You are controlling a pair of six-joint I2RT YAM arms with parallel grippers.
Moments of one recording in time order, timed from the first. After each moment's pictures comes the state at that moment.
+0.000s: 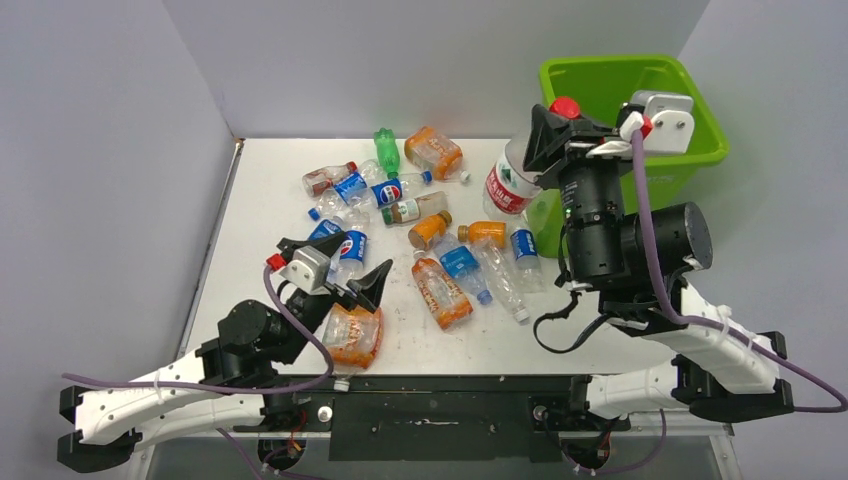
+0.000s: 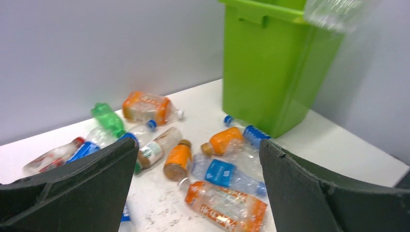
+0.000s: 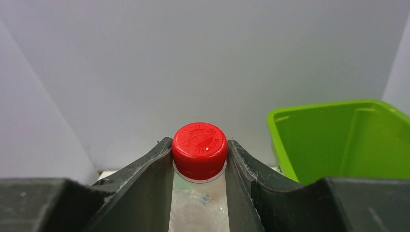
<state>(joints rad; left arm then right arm) -1.24 0.59 0.75 0.11 -0.60 0.08 1.30 1.16 1.74 0.08 1.08 -0.43</state>
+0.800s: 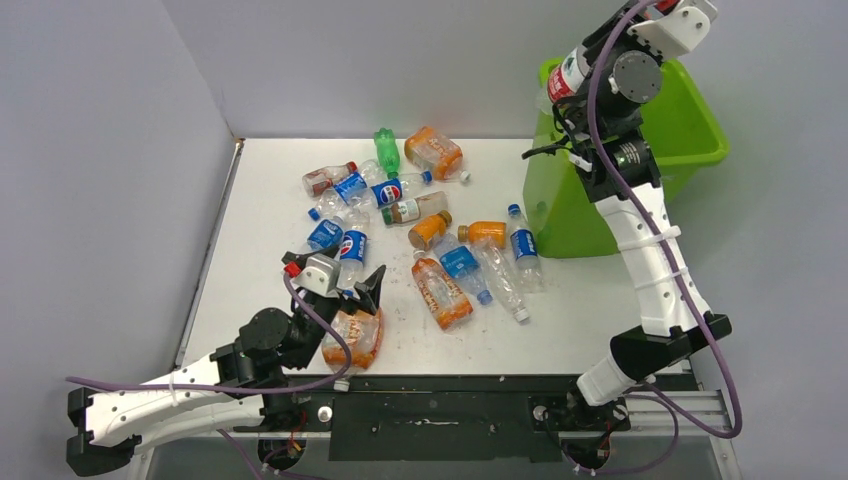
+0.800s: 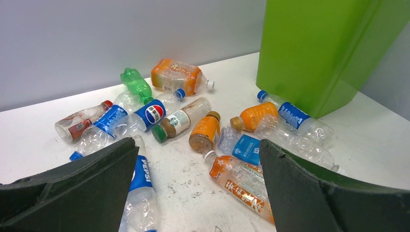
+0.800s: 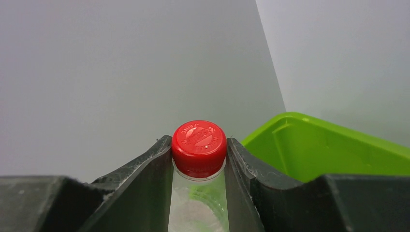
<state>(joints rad) -1.22 0.54 0.56 0.15 -0.77 0.09 0.43 1.55 2.04 0.02 0.92 0.01</state>
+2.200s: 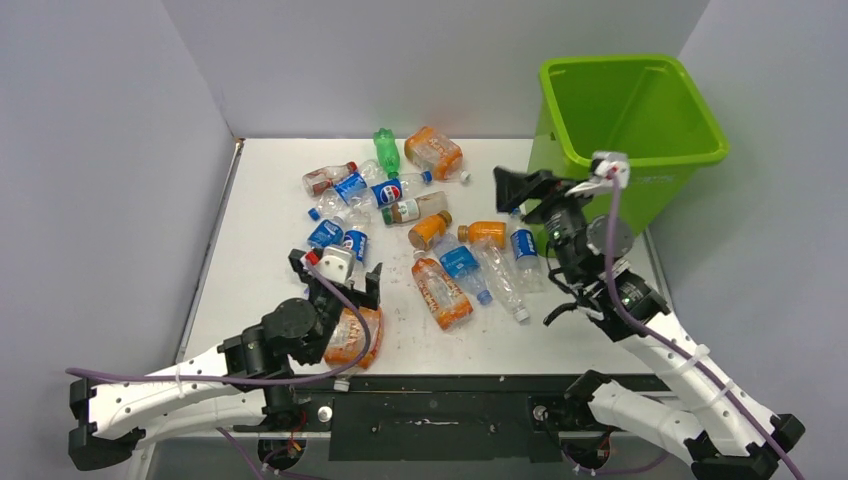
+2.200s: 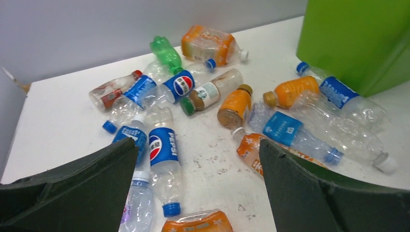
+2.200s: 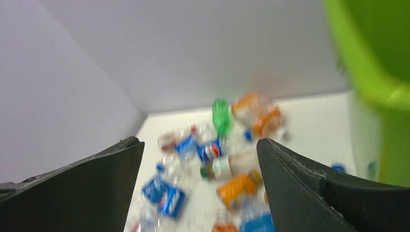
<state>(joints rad) -1.23 0.62 0.62 0.03 -0.95 0.07 0.66 0.90 1.09 0.01 0.43 0.39</state>
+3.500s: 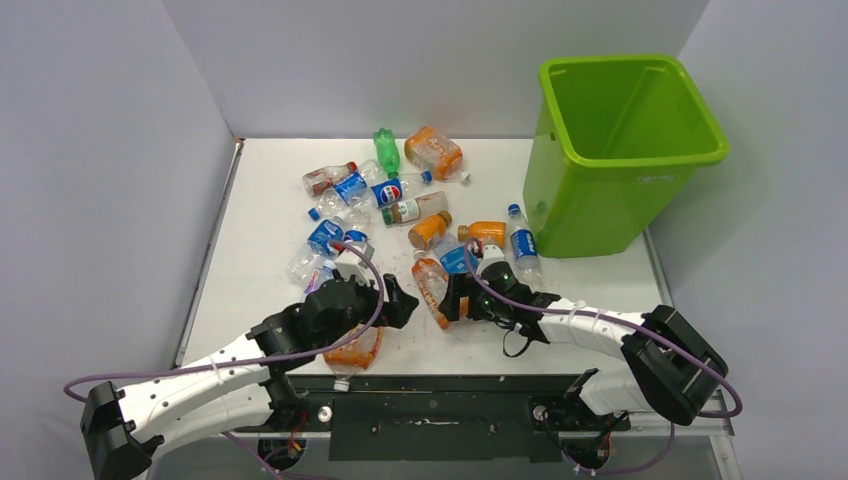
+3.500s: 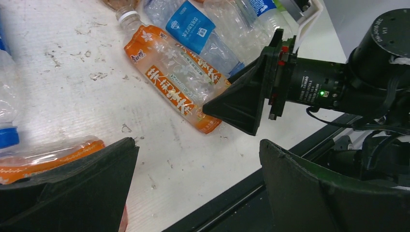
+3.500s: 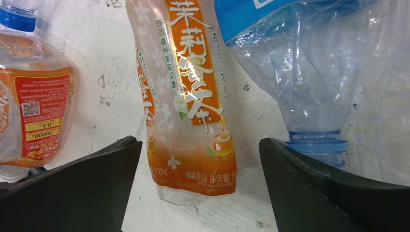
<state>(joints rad) -0.99 0.79 0.57 -0.20 -0.30 -0.69 0.74 1.32 0.50 0.11 -0.02 0.55</state>
